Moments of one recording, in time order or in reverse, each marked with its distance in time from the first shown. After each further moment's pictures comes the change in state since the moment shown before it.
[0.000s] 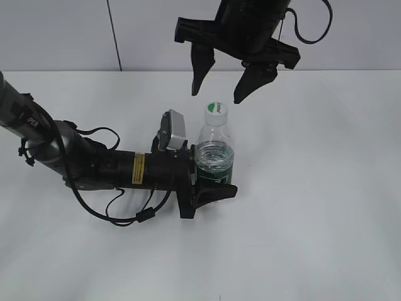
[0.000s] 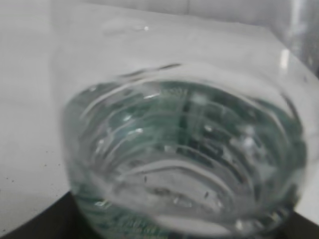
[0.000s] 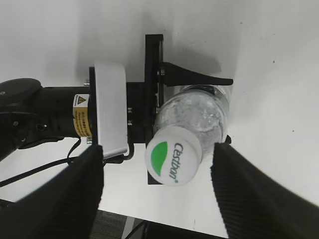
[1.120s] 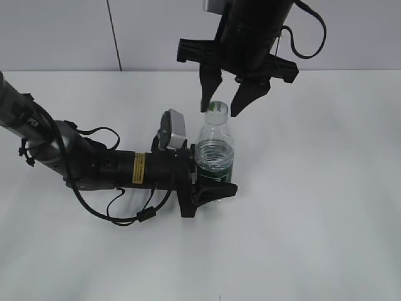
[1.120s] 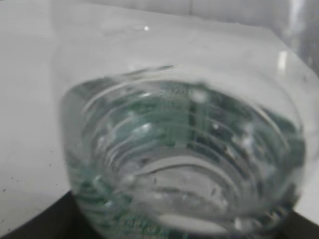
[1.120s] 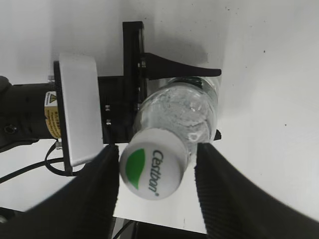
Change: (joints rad) left arm 0.000 0.000 0.000 -0.013 0.002 0.000; right arm 0.000 0.031 0.028 -0.016 0.002 0.007
